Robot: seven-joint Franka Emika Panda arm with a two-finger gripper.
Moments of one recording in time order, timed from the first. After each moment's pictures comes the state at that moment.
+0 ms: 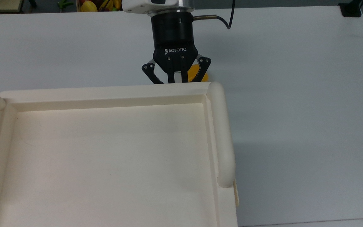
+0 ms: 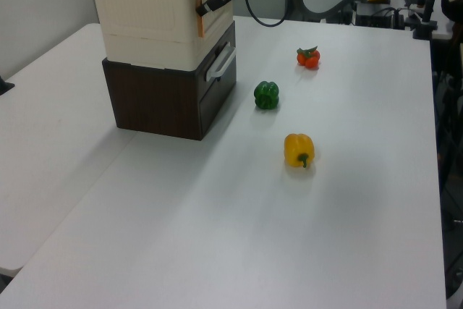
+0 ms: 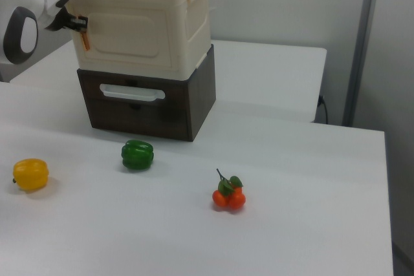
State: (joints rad) arm 0.10 0.33 0.10 -1.57 -0.03 2.89 0.04
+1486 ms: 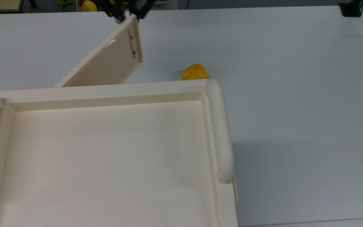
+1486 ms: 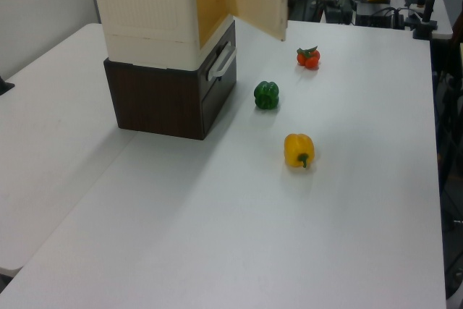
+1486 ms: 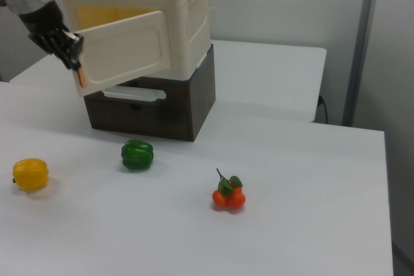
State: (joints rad) arm -0.06 0.01 0.08 -1.64 -0.02 1.98 0.05
